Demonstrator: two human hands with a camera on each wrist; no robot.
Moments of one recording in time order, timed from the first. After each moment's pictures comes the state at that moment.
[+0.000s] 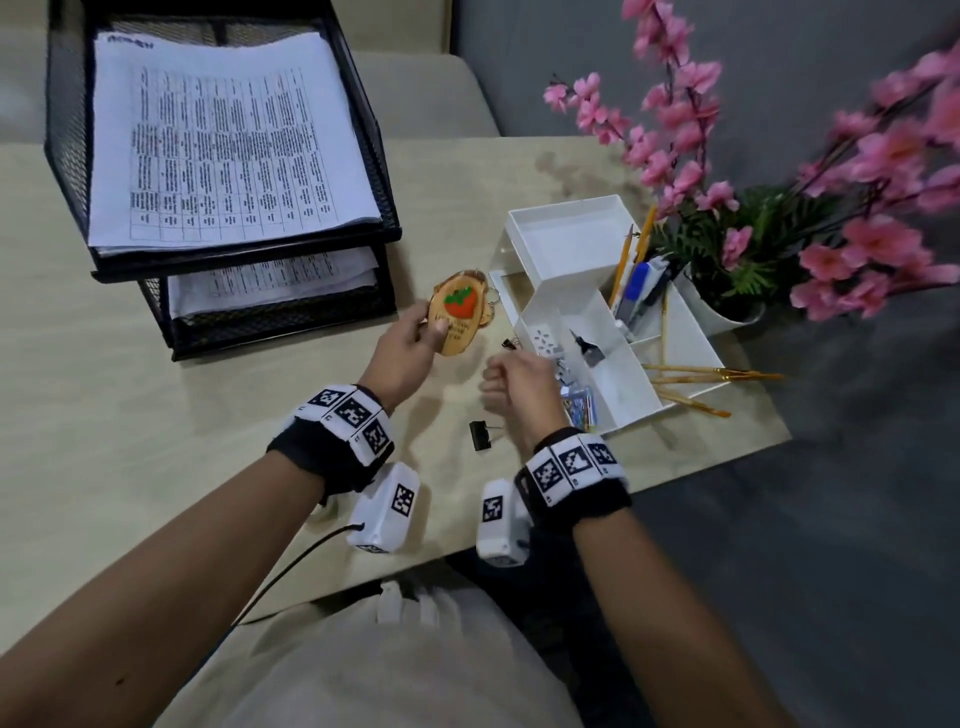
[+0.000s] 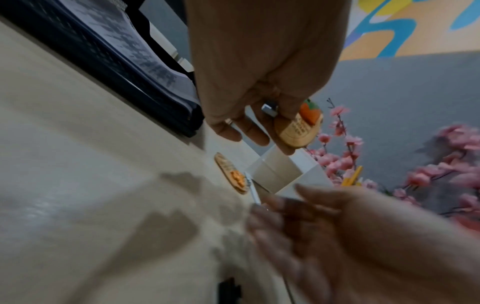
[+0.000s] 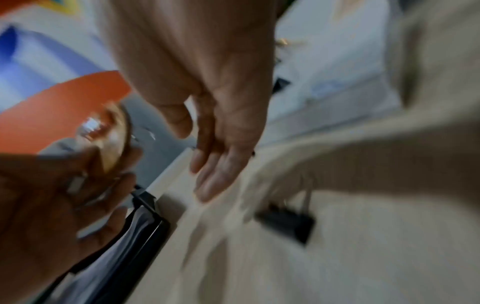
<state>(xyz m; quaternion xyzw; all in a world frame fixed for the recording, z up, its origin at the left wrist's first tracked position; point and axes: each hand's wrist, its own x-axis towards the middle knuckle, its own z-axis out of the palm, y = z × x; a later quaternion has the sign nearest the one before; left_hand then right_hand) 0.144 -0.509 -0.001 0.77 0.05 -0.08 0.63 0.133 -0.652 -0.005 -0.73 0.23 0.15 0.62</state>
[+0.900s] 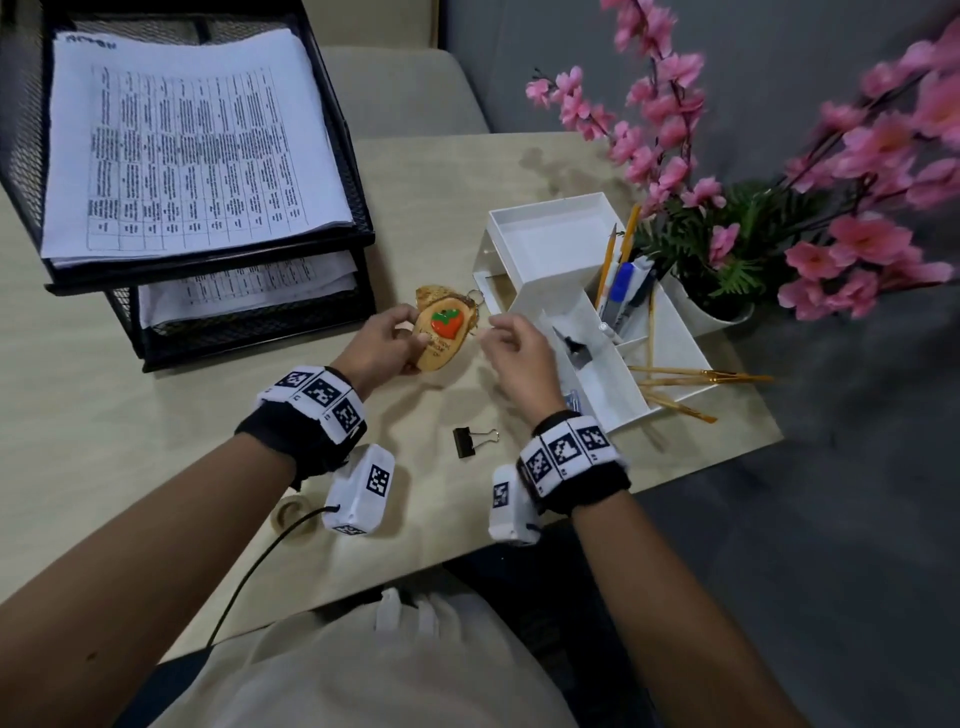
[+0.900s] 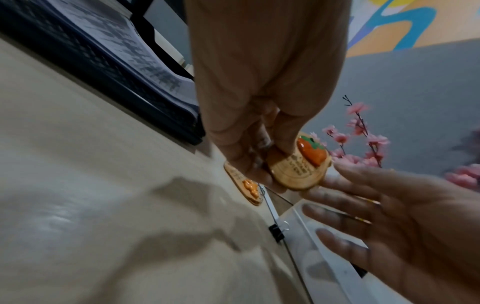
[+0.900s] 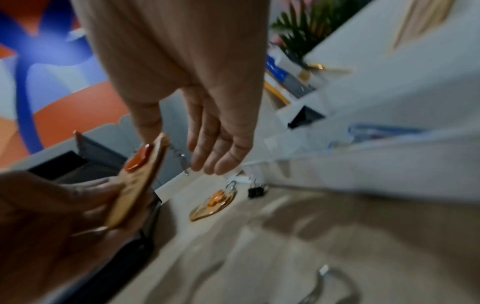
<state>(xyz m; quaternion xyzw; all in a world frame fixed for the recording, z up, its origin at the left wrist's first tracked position) 0.168 -0.506 -0.002 0.72 0.10 -0.20 0.66 0.156 -0.668 0.013 -0.83 0.11 0.08 0.54</state>
